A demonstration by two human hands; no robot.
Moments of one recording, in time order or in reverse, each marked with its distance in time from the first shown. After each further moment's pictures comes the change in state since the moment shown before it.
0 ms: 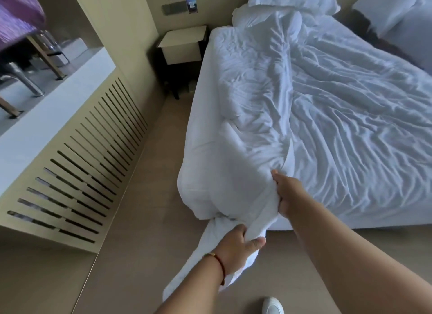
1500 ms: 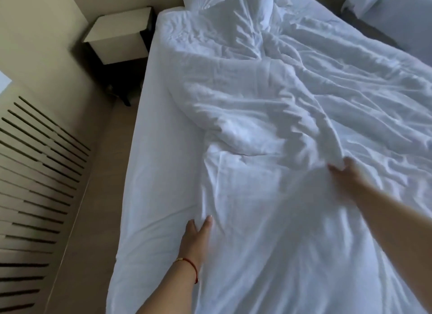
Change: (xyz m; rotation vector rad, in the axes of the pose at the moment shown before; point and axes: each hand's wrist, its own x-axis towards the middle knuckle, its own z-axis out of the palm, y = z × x) left_hand 0.372 0.076 -0.127 -0.354 0.291 -0.337; right_hand 0.362 -0.226 -0.089 -0.941 0.476 -0.204
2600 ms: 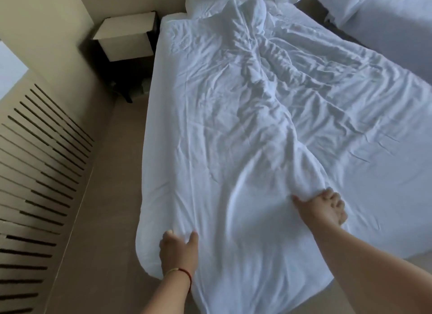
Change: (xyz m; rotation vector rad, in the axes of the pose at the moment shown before) left_hand -0.096 -0.134 -0.069 0.220 0.333 0.018; right_hand -0.215 0.067 0.087 -0.160 0.108 0.192
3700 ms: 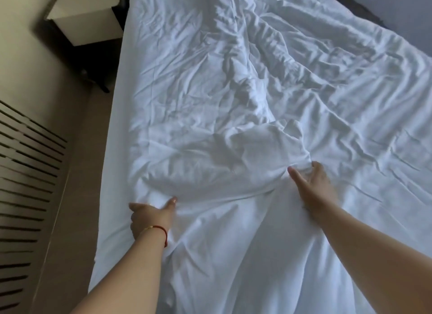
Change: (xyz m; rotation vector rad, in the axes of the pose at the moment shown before) left_hand 0.139 0.176 0.051 0.131 0.089 -0.200; right_hand 0.167 -0.084 -0.034 0.279 -0.113 -0.254
